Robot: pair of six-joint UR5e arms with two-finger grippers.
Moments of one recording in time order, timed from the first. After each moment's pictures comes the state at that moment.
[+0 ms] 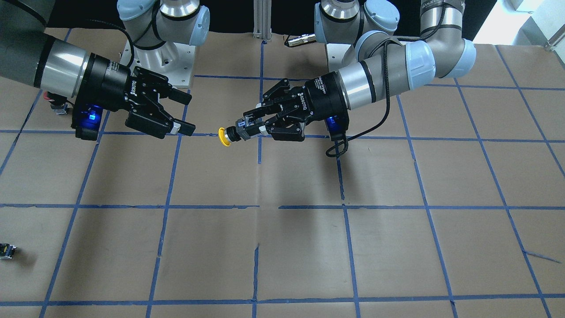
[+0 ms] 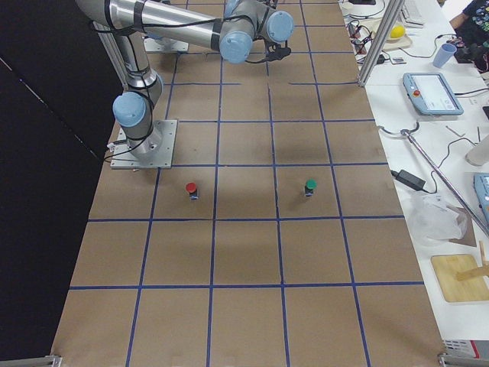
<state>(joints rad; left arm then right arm) -1.60 -1.70 -2.00 -0.50 0.37 -2.11 1.39 -1.51 1.66 -1.36 -0.65 0.87</state>
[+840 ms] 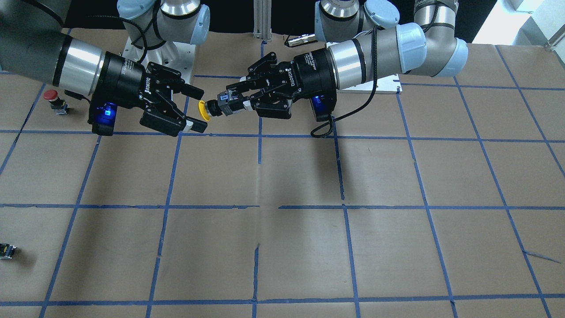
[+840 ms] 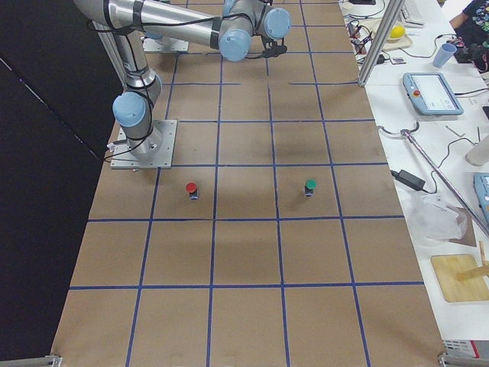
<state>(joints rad) -1.63 -1.69 -2.00 -0.32 0.34 -2.30 1.42 -1.52 1.67 -1.41 -0.63 0.97</state>
